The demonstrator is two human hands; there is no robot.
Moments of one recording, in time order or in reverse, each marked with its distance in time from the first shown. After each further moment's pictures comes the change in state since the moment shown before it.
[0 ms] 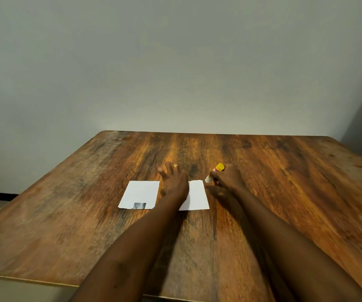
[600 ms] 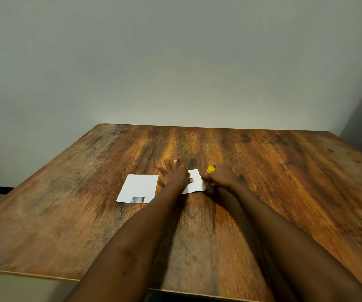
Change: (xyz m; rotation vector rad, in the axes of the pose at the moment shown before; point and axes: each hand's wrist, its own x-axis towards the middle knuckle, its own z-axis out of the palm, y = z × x) left_hand 0.015 -0.002 0.003 -0.193 -0.118 0.001; right_hand -0.004 -0.008 0.009 -0.206 -0.201 0.019
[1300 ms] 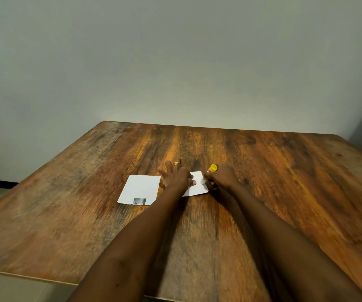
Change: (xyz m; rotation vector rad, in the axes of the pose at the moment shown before) left_hand 0.000 -0.005 0.000 -0.058 0.028 -0.008; right_hand 0.013 -0.002 0.006 0.073 0.047 -0.017
